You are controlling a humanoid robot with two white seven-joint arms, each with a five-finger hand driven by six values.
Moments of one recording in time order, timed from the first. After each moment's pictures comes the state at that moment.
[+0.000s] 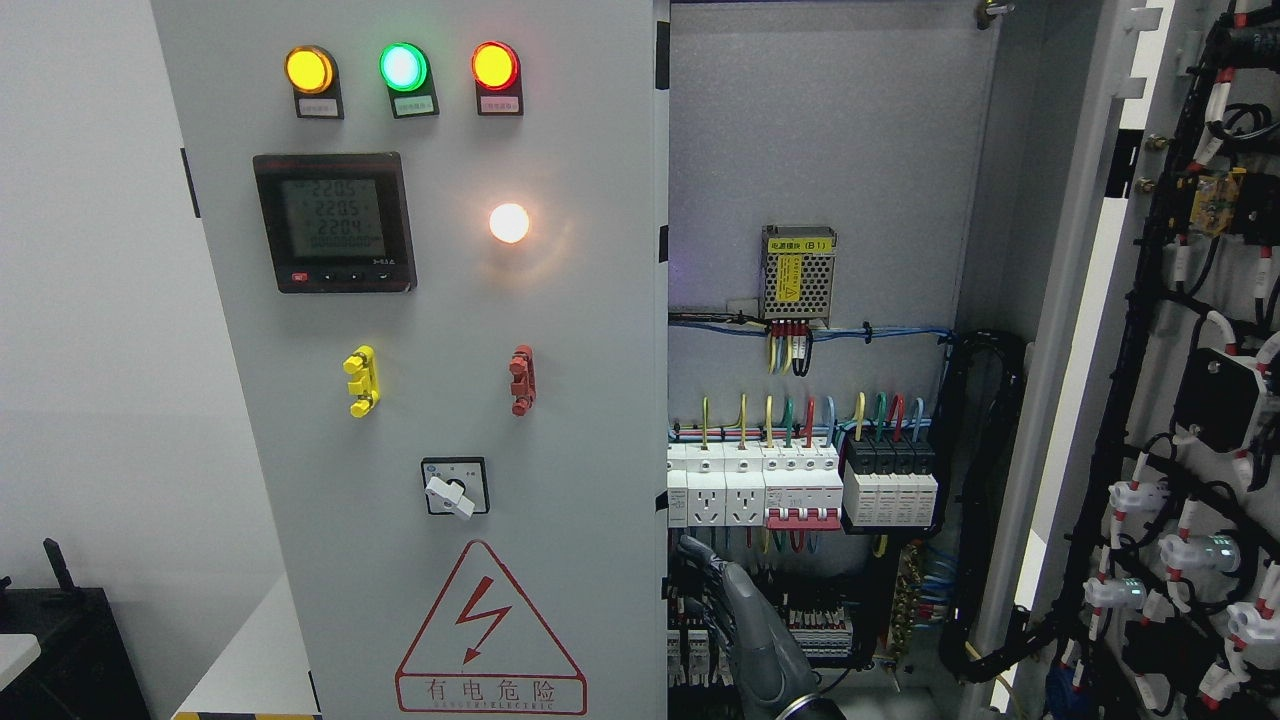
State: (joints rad) left arm 0.00 -0.04 0.36 0.09 -0.32 -0.13 -0.27; right arm -0.50 -0.06 0.41 -1.38 -0.39 -0.02 0.10
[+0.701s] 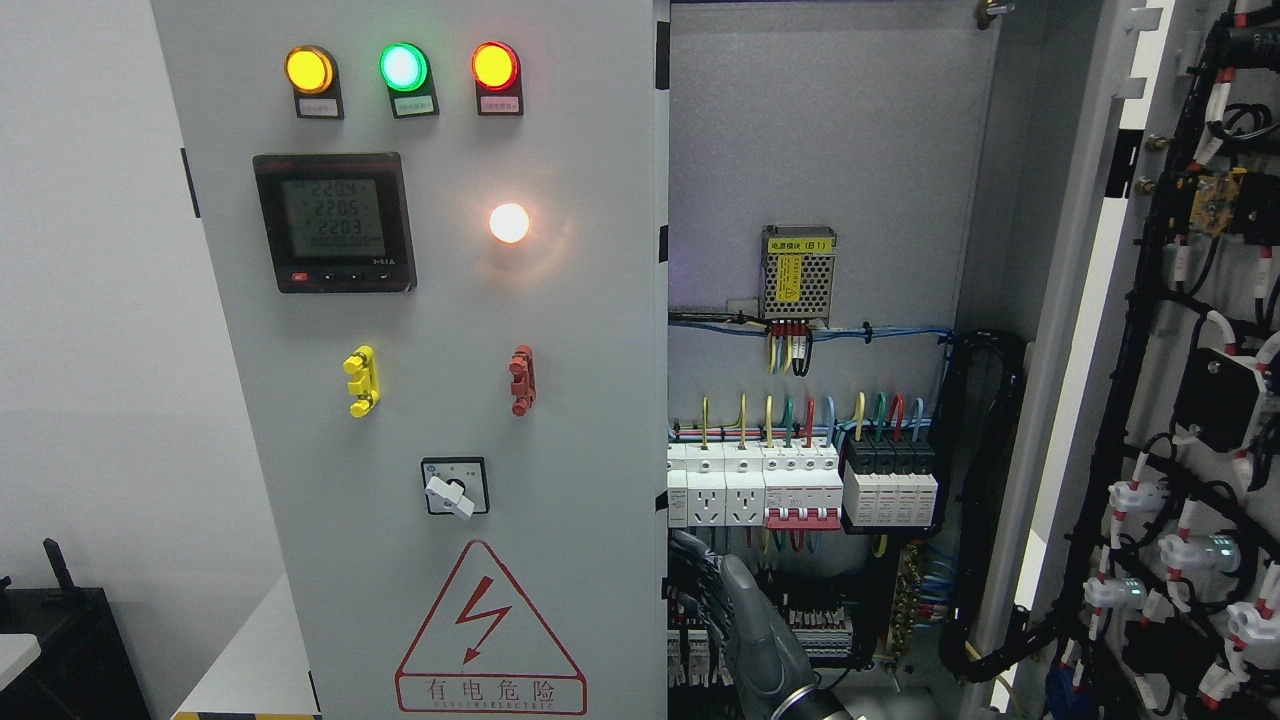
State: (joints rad) left arm 0.00 -0.04 0.36 0.09 -0.32 -0.13 -0.27; right arm -0.53 -0.08 0.42 -1.38 -0.44 0.01 0.11
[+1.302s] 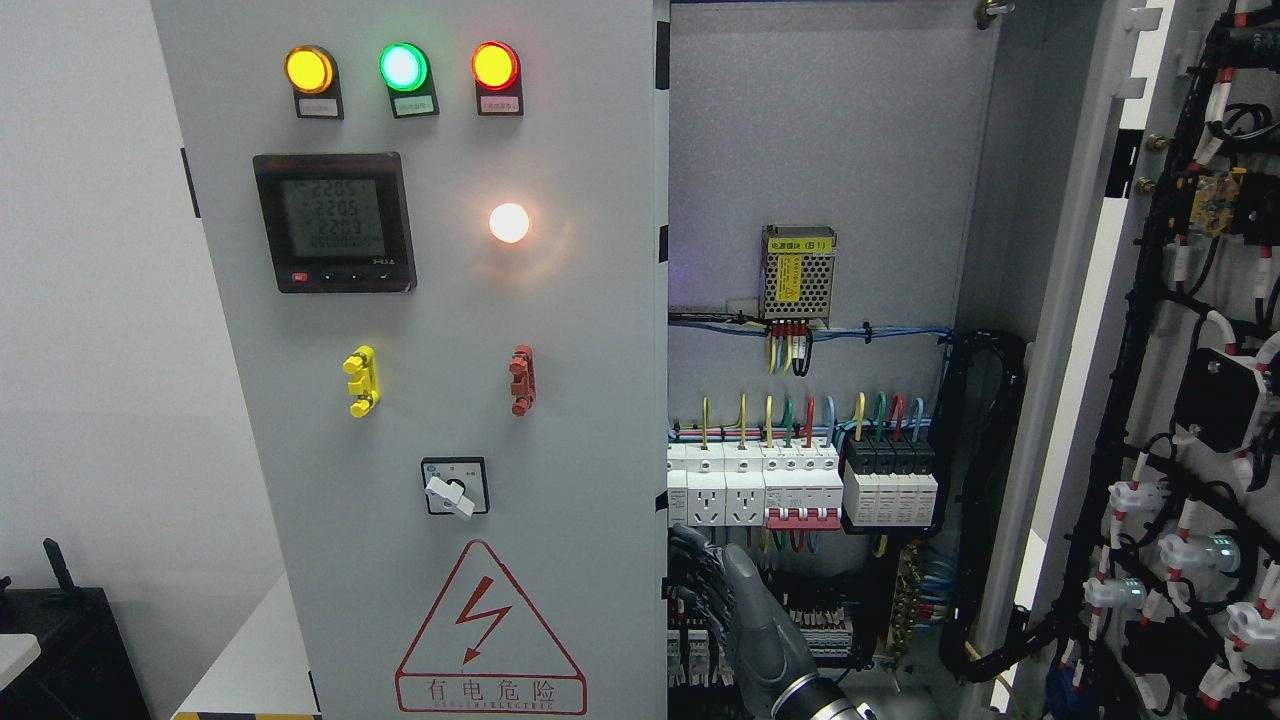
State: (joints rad) left arm 0.00 -0.04 0.36 0.09 -0.32 -0.13 -0.27; right arm -0.55 -0.09 0.42 -1.36 -0.46 0.02 0.12
